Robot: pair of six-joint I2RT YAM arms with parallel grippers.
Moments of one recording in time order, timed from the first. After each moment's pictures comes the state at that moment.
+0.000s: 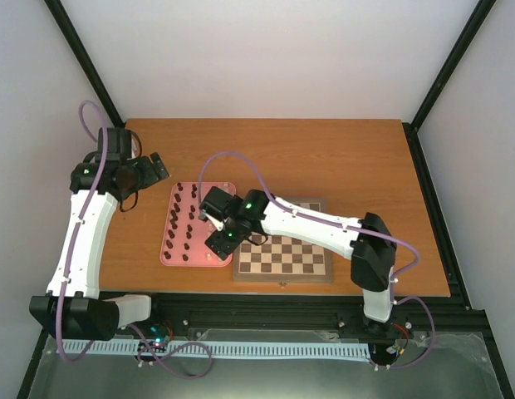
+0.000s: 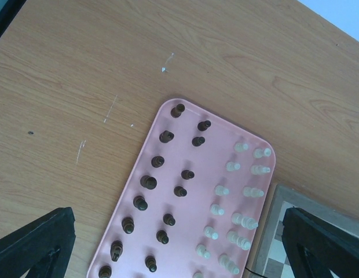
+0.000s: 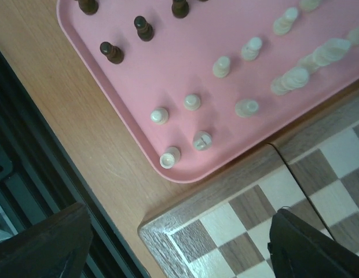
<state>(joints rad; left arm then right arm) -0.02 1.22 1.40 -1.09 -0.03 -0.50 1.13 1.87 1.69 -0.96 -0.02 0.19</state>
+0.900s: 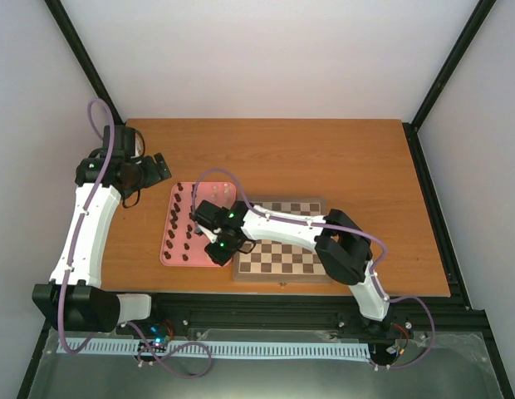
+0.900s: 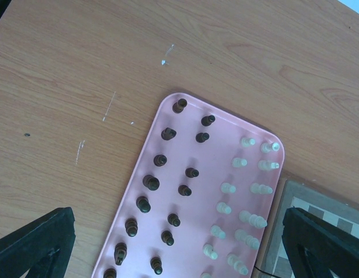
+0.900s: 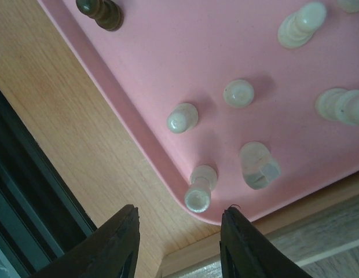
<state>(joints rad) -0.02 1.28 1.40 -1.08 -0.02 -0.46 1.13 2.07 1.67 -0.87 -0.15 0.23</state>
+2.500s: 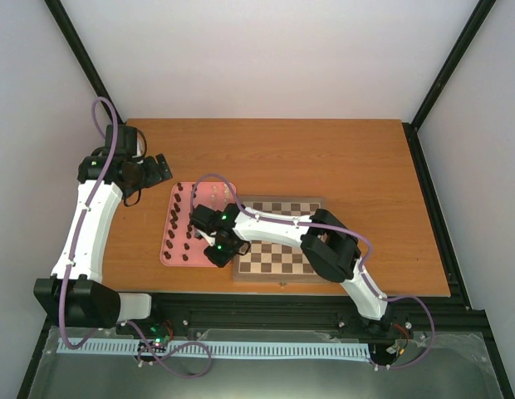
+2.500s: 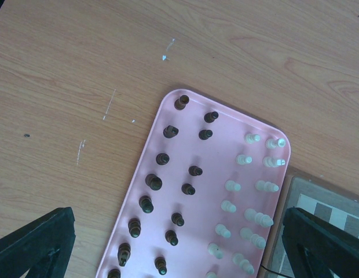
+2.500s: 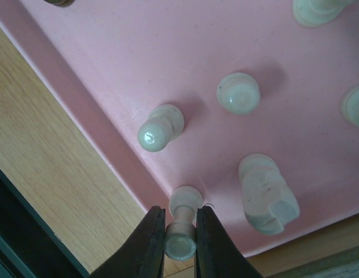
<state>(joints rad) -0.02 1.30 1.40 -1.08 -0.02 -0.44 1.13 2.18 1.73 -0.91 -0.15 0.24</state>
